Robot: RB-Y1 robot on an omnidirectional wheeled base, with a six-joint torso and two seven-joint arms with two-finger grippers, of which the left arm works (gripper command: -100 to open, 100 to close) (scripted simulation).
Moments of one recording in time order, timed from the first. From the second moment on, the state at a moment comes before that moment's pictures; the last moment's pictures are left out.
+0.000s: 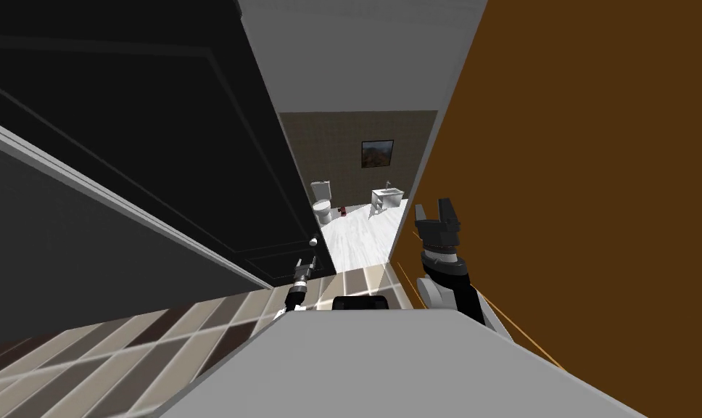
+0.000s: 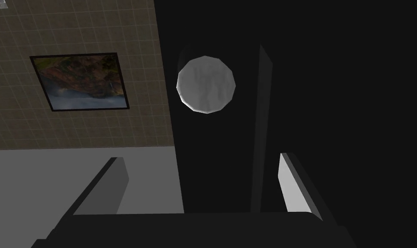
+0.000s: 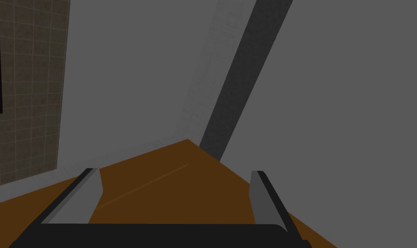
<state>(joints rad) 0.14 0.07 0.34 -0.93 -0.32 -0.80 -1.23</state>
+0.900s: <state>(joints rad) 0.13 0.14 0.40 -0.85 -0.28 -0.84 -1.20</state>
